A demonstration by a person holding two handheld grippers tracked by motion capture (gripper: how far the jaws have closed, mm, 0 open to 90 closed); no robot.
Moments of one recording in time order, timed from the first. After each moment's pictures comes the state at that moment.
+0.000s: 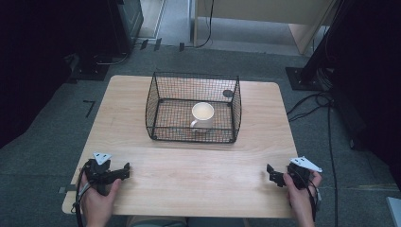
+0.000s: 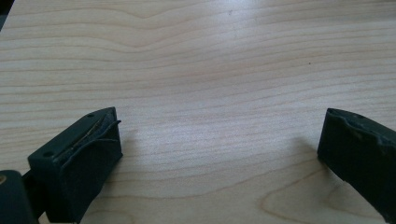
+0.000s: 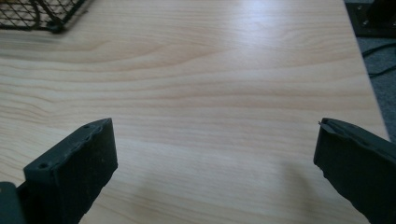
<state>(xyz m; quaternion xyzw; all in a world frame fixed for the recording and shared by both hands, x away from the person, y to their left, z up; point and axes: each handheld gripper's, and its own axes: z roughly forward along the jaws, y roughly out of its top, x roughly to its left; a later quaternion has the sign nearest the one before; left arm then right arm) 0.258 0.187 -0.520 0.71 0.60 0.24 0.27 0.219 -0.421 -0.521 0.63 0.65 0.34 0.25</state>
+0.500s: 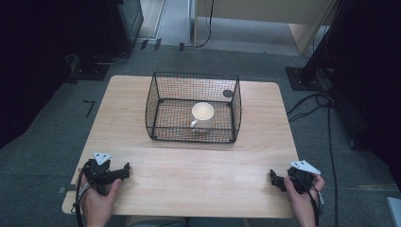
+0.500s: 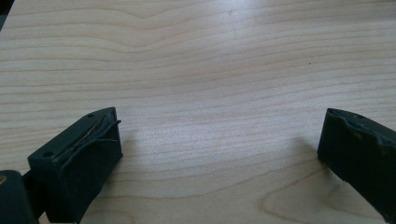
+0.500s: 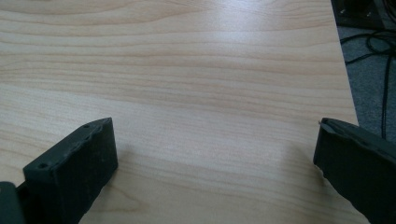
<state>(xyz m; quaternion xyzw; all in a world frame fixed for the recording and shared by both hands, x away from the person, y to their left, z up) 0.258 0.187 -0.520 0.71 0.60 0.24 0.28 0.211 -0.424 -0.527 0.63 0.67 0.29 0.26</state>
